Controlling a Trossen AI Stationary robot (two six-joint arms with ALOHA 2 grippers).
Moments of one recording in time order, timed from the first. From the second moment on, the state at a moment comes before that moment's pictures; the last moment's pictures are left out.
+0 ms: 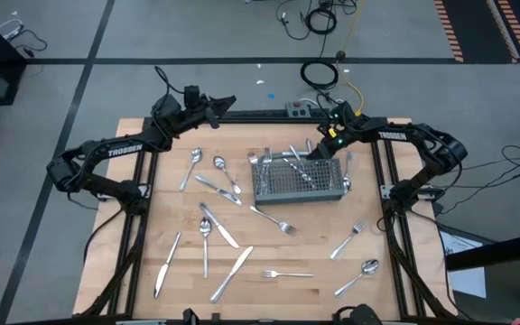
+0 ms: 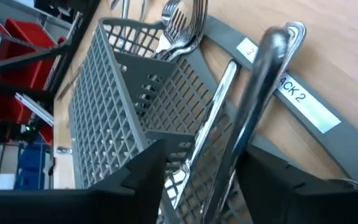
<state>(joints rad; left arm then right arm) 0.70 1.32 0.74 0.75 0.30 -0.62 -0.91 1.57 0.74 -0.16 -0.86 0.14</state>
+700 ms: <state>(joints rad) 0.70 1.32 0.74 0.69 0.28 -0.59 -0.85 1.57 0.99 -0.46 -0.59 -0.17</state>
